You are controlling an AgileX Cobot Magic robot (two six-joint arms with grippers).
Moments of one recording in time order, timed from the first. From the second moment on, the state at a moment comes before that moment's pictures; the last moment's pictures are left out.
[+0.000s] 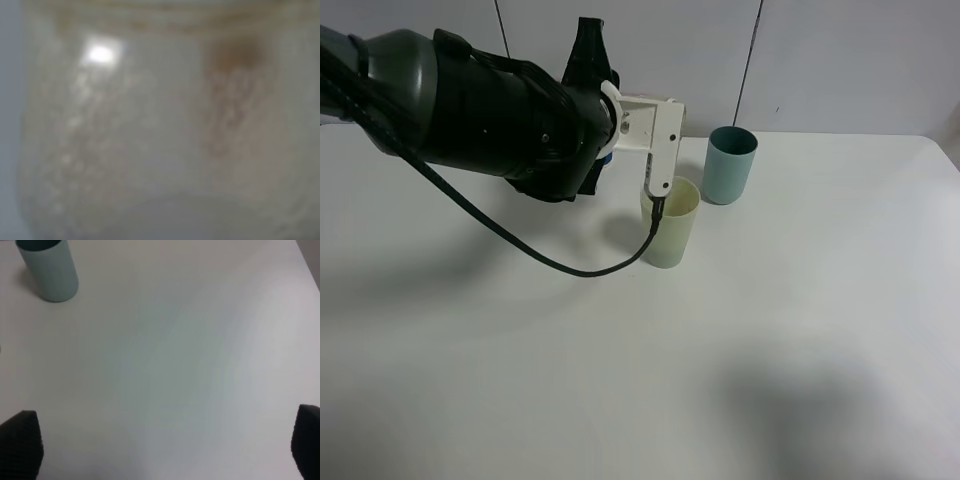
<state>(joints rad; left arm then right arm) -0.88 1.90 -1.14 1.62 0.70 -0.50 -0.01 0.00 -0.50 0.00 1.07 -0.02</state>
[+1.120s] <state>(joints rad) -0.78 1.77 -1.14 1.27 0.31 -0.80 -0.01 0.00 -0.50 0.00 1.07 -0.02</state>
